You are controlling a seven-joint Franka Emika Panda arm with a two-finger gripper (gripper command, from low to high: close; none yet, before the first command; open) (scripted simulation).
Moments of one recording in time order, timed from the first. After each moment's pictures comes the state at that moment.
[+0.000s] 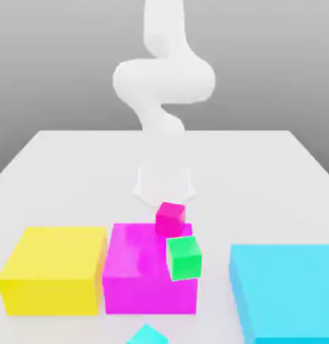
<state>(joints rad) -0.04 -0.71 0.03 -2.30 -0.01 2.33 0.86</state>
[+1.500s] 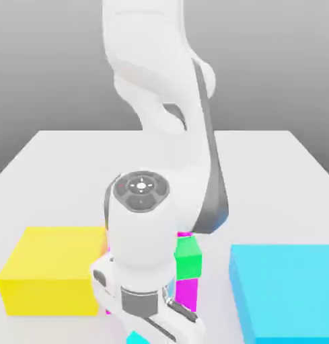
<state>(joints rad) -0.18 0.38 0.12 -2.31 -0.10 2.69 1.50</state>
